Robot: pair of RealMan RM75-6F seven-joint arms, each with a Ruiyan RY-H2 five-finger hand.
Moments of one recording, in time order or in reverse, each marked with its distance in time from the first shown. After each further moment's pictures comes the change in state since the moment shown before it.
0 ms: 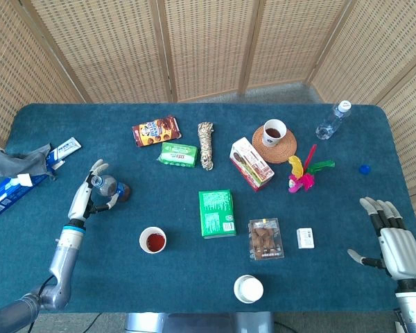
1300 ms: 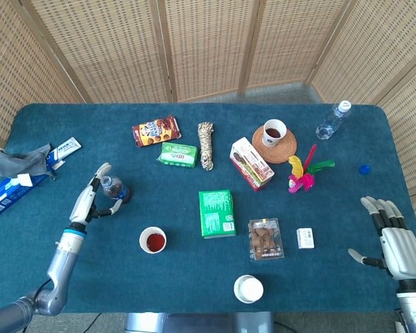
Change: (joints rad) left arm 0.014 0.060 0.035 -0.109 0.034 0.019 0.047; right arm -0.002 0.007 0.000 -0.005 -0.008 0.009 0.010
